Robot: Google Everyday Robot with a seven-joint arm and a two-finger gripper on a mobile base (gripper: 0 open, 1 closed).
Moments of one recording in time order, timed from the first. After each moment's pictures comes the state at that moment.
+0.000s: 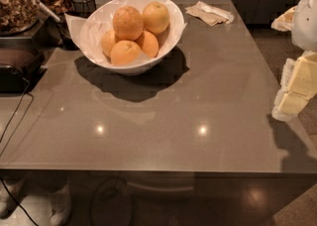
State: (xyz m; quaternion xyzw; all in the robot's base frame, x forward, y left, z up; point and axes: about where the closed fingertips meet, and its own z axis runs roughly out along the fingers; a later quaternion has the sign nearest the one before) arm 0.439 -0.214 0.985 -0.60 0.78 -0.04 0.17
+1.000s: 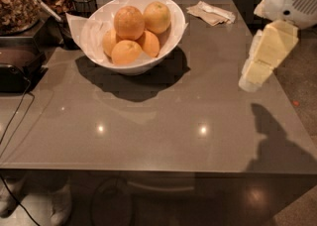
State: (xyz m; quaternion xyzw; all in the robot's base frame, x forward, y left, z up) arm 0.473 -0.183 1.003 -0.55 0.81 -0.01 0.17
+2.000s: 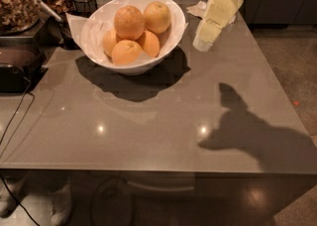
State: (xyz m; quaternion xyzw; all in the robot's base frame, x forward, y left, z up) arm 0.545 -0.115 1.027 -0.55 0.81 0.03 0.20
